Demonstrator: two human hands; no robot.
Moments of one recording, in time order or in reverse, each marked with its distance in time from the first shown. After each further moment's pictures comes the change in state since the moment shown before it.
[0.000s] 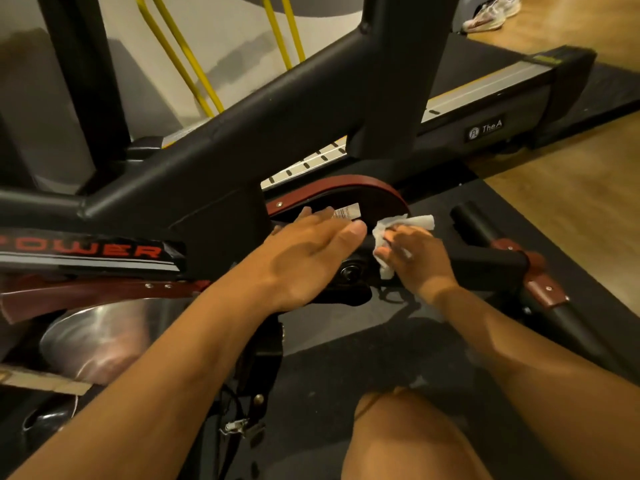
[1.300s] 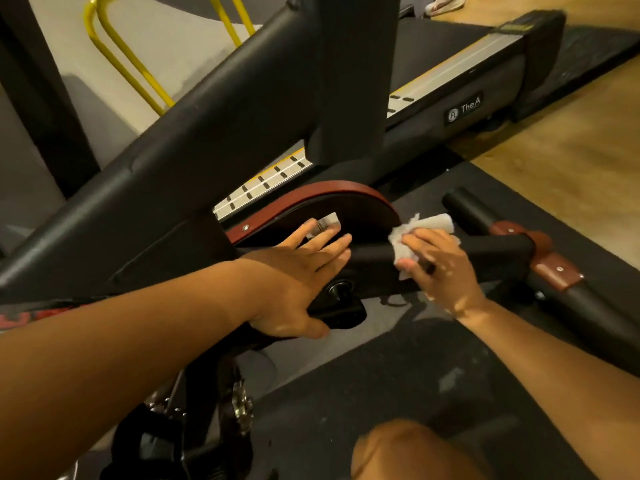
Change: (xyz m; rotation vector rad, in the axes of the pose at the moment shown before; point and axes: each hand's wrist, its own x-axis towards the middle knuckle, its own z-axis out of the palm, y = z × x) left_hand 0.085 -0.041 0.009 1.043 -0.415 0.409; right_hand -0.014 0.079 0.049 0.289 0.343 -0.042
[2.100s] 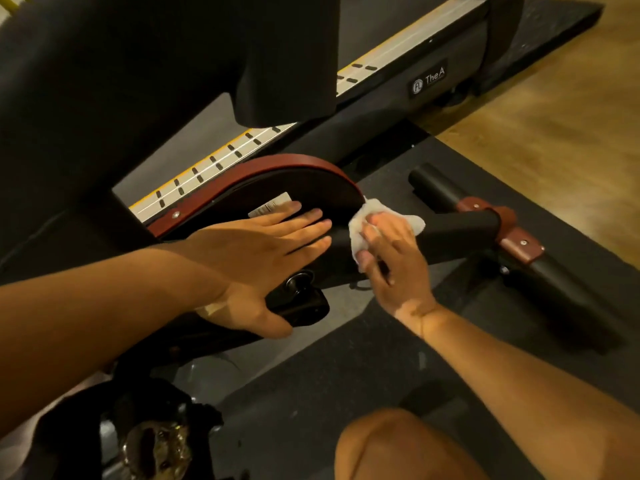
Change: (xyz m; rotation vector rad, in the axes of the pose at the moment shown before) left_hand 0.047 -0.008 0.025 0.240 0.196 0.072; right_hand -0.023 -0.005 0.034 -0.004 0.141 0.041
